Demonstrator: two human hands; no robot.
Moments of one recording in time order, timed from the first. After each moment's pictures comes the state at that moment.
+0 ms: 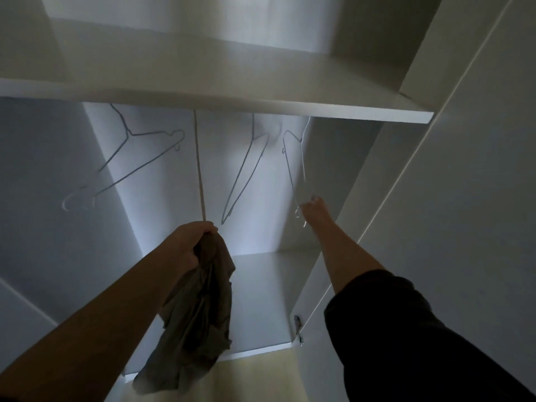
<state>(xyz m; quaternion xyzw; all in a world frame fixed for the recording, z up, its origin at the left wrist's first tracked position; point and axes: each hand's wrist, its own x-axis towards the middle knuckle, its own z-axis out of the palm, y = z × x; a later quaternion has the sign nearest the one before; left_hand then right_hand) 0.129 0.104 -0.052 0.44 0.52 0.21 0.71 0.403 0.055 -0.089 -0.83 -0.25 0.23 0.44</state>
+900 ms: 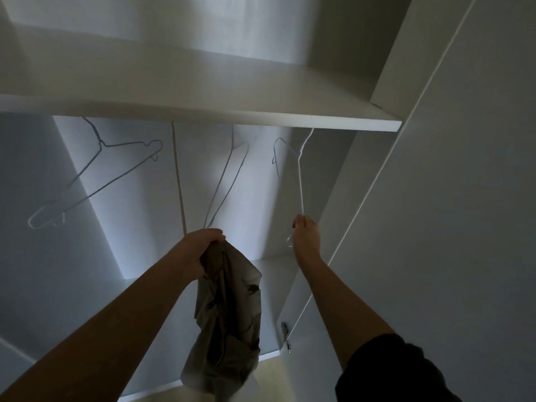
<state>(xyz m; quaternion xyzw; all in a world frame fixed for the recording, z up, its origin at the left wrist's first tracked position) 0.162 0.091 -0.054 0.39 0.46 0.23 0.76 0.363 0.007 -0.095 -0.78 -0.23 0.10 0.57</state>
